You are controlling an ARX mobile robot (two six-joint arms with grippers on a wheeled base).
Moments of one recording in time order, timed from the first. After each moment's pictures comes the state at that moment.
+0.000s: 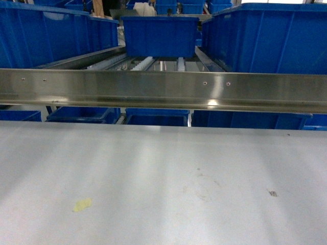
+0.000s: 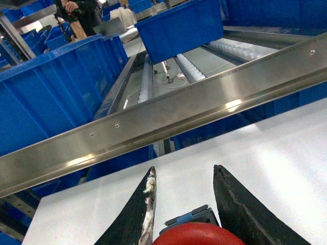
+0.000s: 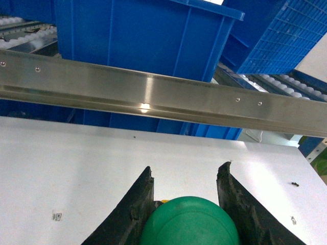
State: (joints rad) left arm -0.03 1.07 0.32 0.64 0.05 0.34; right arm -0.26 0.98 0.28 0.56 -0.10 -0.20
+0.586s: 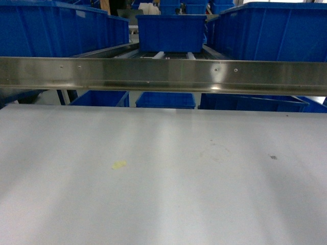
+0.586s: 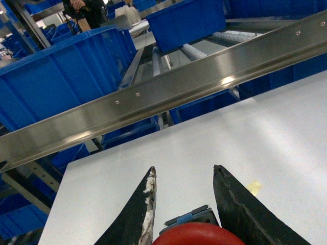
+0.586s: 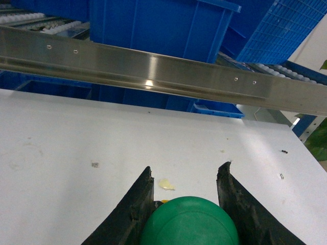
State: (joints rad) left arm -0.03 1.07 0.32 0.63 0.05 0.34; right arm -0.26 0.98 0.28 0.56 -0.09 -0.20
